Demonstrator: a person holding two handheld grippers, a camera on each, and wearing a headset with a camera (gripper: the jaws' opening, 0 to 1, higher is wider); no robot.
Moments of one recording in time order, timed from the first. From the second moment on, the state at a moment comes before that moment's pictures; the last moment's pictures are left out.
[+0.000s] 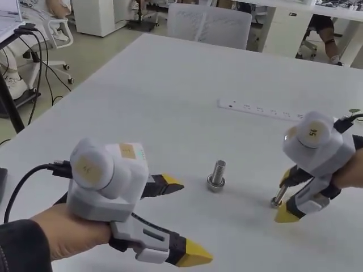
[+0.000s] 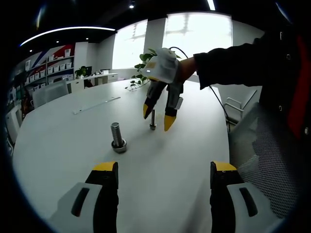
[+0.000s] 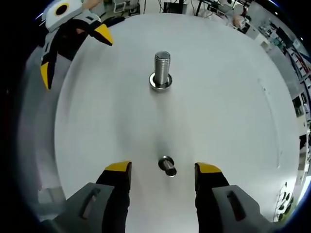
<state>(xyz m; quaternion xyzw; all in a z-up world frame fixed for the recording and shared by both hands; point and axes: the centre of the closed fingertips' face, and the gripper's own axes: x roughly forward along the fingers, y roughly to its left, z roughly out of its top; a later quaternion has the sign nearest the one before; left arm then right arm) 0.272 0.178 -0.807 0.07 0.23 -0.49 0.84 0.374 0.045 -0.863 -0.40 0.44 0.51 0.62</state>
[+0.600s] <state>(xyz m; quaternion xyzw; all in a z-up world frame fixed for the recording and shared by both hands) 0.273 0.177 -0.807 0.07 0.23 -0.49 0.84 0.371 0.047 -0.859 -0.35 0.41 0.51 0.67</state>
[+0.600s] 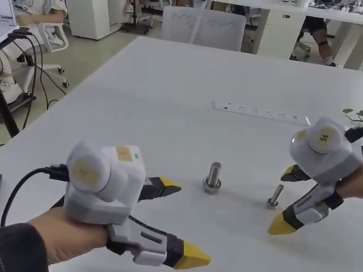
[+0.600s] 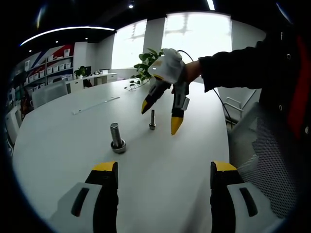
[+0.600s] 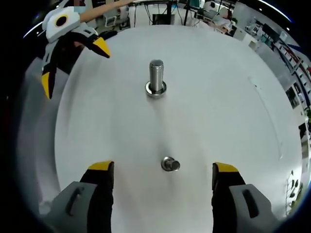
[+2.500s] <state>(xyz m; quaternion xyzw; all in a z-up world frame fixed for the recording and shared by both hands) 0.270 0.182 -0.797 0.06 0.22 -0.49 0.84 0.298 0.035 -0.816 -0.20 0.32 0.43 0.82</state>
